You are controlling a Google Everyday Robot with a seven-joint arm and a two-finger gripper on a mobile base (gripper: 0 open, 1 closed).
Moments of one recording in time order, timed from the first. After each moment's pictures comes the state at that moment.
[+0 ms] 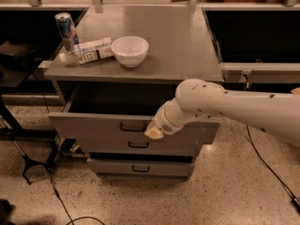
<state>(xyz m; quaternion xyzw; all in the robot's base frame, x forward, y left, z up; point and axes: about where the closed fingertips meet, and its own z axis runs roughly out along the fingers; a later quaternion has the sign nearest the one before) 0.557 -0.004 0.663 -0.57 0.77 0.13 0.26</state>
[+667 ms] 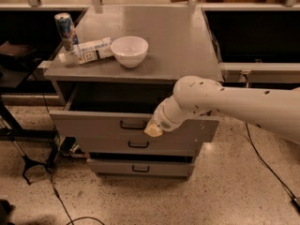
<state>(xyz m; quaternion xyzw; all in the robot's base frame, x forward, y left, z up) 0.568 -0.001 0.665 -0.56 0.78 0.13 0.26</state>
